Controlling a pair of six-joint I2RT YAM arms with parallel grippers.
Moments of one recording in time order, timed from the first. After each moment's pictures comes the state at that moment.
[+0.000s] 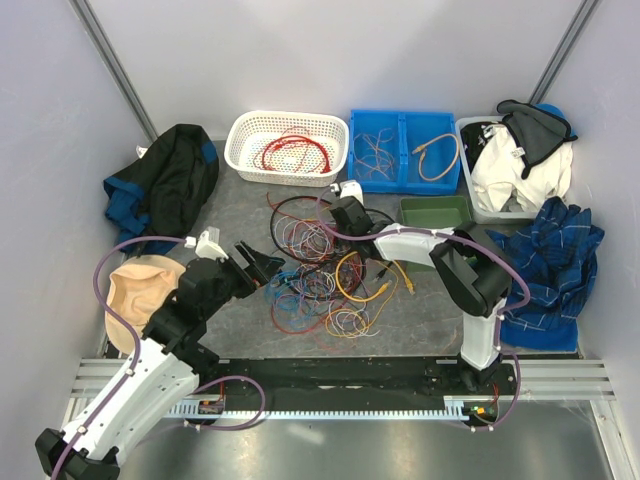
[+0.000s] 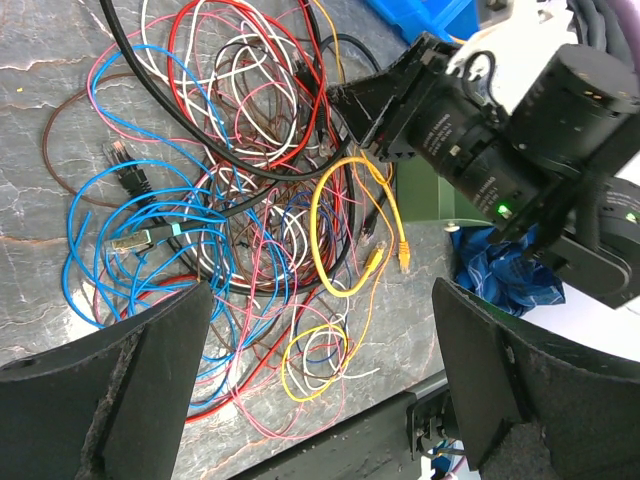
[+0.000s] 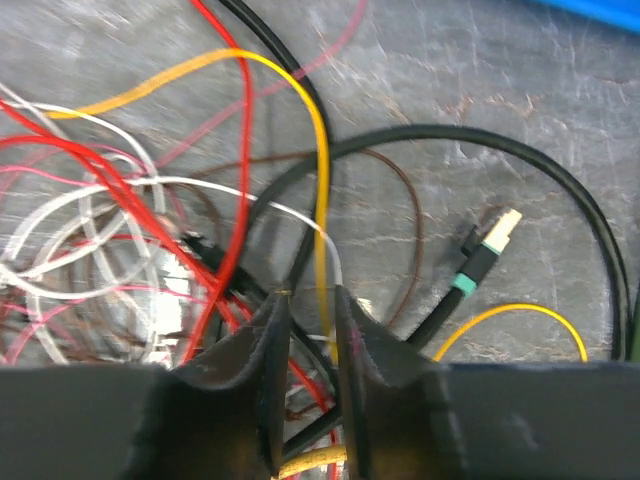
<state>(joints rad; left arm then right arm) -0.52 0.52 0.45 -0.32 -0.02 -0.96 0.72 1.91 1.15 0.01 0.43 0.32</state>
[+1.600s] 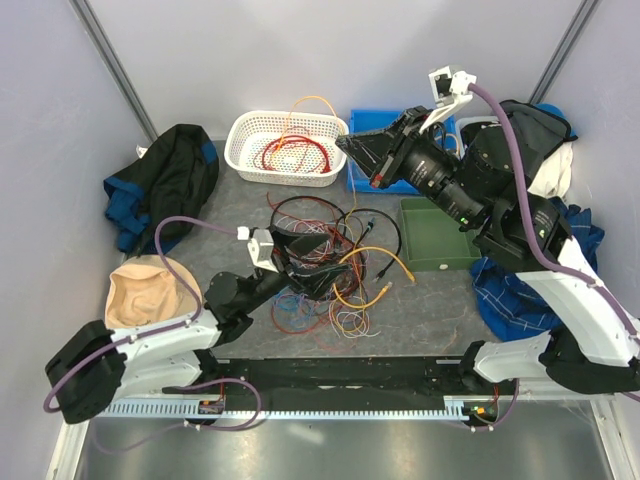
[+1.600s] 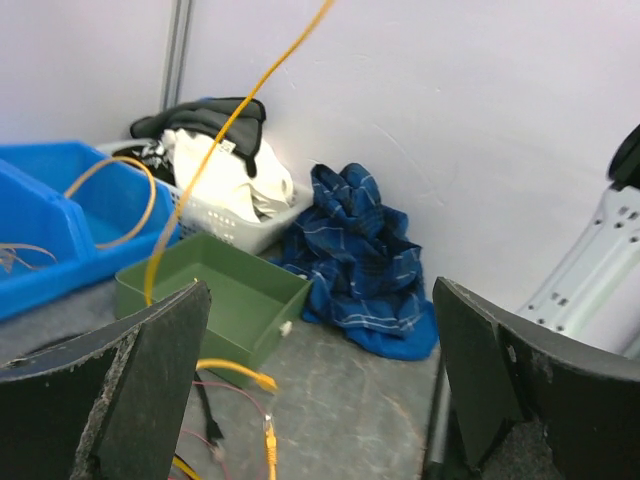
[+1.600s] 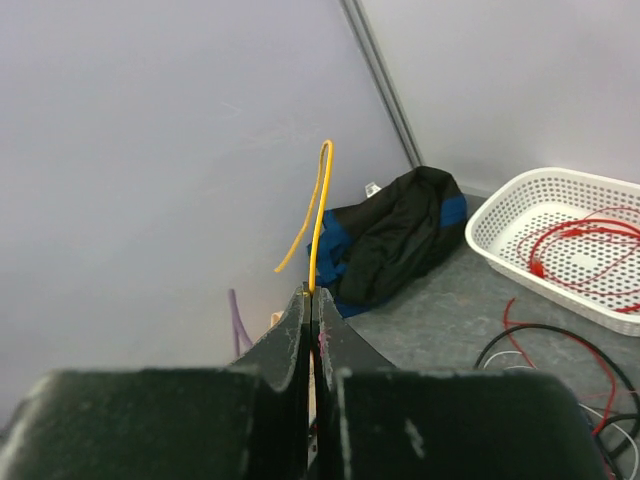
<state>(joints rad) -0.90 1.02 0.33 1.12 0.14 -0.38 0.95 1.30 1.91 -0.47 0.17 0.46</state>
